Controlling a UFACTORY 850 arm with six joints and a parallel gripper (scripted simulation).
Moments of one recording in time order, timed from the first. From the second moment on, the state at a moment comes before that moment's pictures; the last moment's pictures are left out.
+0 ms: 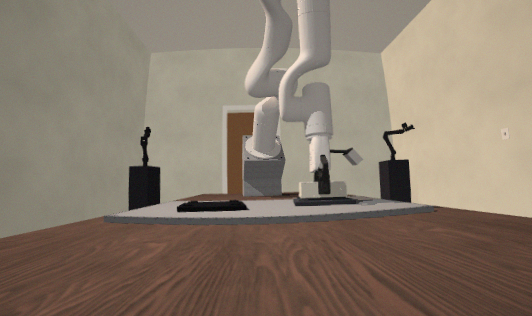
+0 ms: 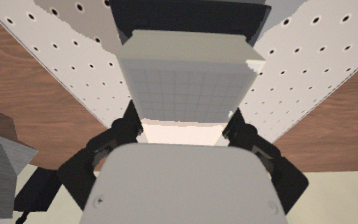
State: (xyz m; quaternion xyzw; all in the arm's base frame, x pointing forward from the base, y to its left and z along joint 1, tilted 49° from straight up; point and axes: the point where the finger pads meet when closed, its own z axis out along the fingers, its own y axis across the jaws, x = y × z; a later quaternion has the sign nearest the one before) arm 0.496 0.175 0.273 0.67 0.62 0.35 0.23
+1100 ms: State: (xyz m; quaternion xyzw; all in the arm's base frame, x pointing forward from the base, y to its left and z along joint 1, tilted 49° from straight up) arm 0.482 0.173 0.286 0.67 0.62 0.35 0.23
